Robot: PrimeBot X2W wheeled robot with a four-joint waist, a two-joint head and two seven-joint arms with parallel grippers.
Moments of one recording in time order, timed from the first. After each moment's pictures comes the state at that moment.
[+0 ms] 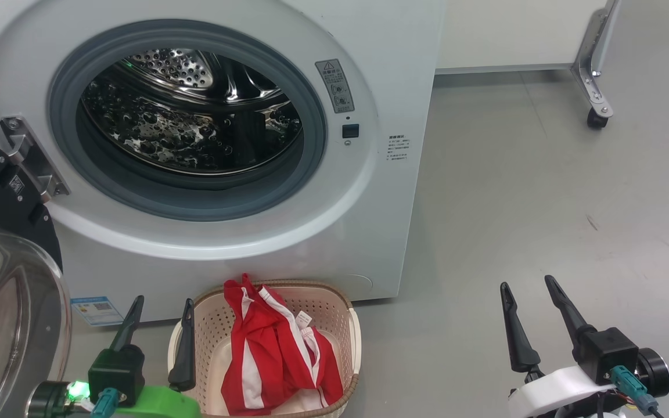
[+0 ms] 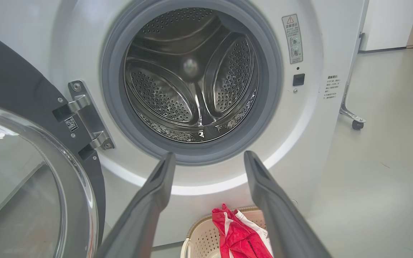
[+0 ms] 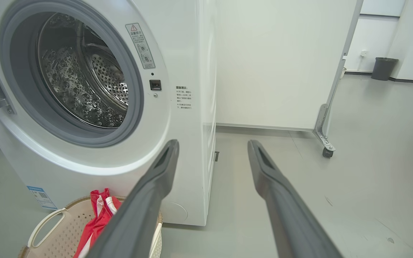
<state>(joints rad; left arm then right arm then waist) 0.07 0.10 -0.20 0.05 -0.22 0.10 -0.13 0.09 -0.10 0.23 0.09 0.24 -0.06 -0.24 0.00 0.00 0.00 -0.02</state>
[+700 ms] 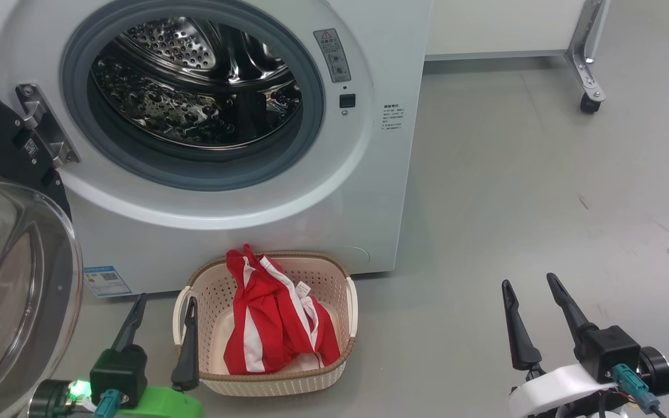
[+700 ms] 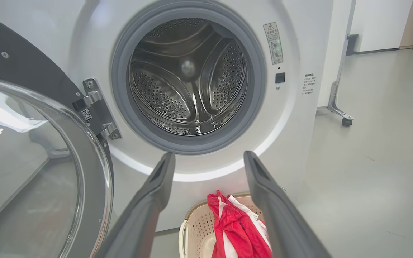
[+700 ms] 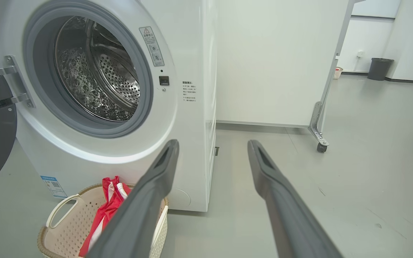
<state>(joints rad) 0.08 0.10 -0.21 0.00 -0.21 0.10 -0.11 0.09 -0.10 0.22 0.08 0.24 -0.06 -0.23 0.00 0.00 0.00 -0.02</state>
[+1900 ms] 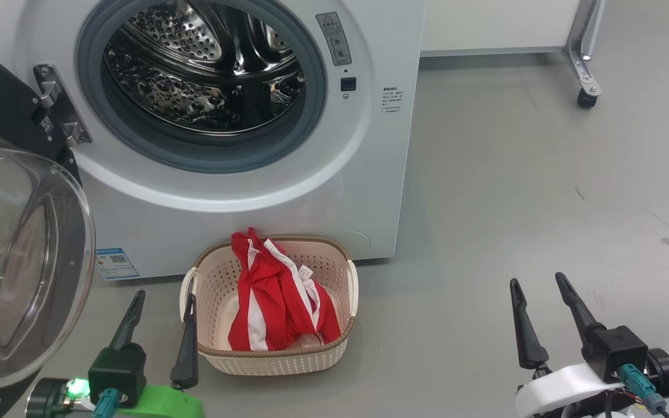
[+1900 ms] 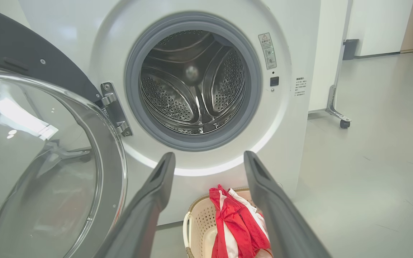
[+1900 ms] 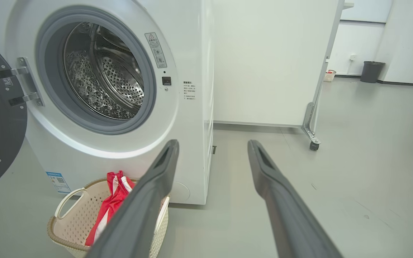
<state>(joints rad) 0.09 0.10 -0.20 -0.03 -0.20 0.11 -0.09 0.09 -0.11 0.22 0.08 0.24 -0.07 -0.23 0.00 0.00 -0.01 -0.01</state>
